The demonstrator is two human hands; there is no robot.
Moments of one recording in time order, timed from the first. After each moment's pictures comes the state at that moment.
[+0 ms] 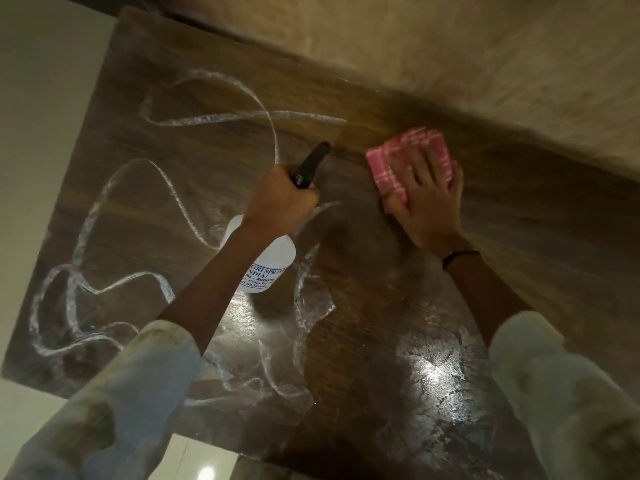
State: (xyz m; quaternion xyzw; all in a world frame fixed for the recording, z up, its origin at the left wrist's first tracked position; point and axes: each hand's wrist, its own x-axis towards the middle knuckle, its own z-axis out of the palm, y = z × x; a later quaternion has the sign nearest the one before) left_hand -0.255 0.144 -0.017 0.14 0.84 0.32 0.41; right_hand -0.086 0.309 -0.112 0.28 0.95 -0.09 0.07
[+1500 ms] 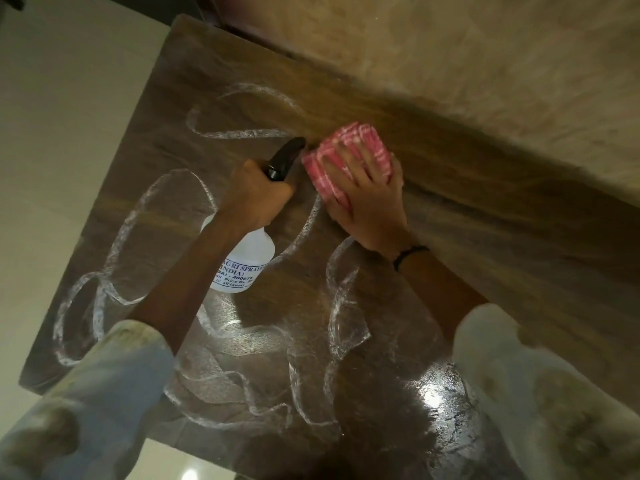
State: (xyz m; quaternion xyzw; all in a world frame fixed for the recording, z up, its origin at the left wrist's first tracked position) left_hand -0.339 0.104 -0.020 0.05 0.86 0.32 0.39; right_hand -0.214 0.236 -0.115 0.15 0.98 -0.10 0.03
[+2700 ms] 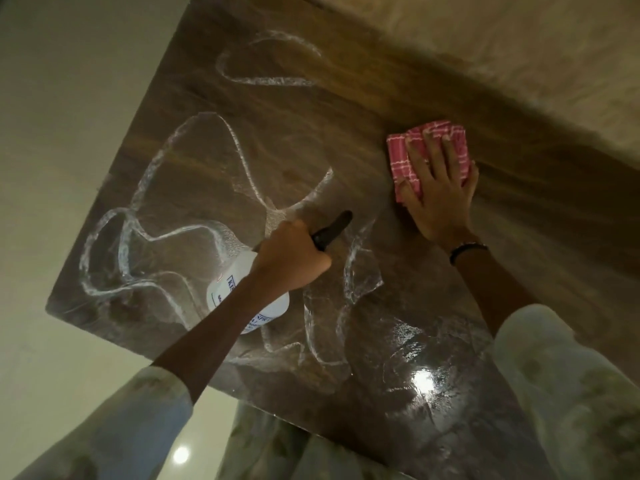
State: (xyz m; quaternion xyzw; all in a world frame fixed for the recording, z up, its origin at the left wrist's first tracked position) left_hand -0.231 0.013 -0.039 0.19 0.86 0.20 0.44; right_hand -0.125 0.241 -0.105 0.28 0.95 -0.10 0.08
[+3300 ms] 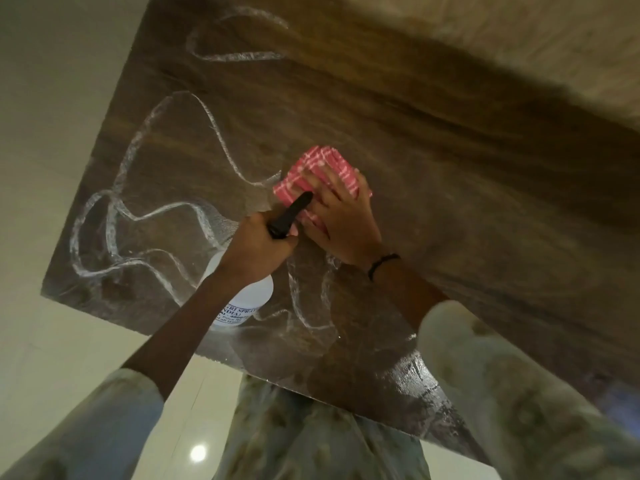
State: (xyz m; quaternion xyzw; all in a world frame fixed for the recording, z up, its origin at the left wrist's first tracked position) left_hand -0.203 -0.020 -0.030 0.14 0.84 0.32 0.42; right_hand -0.113 0.123 -0.109 0.08 0.99 -0.12 0.04
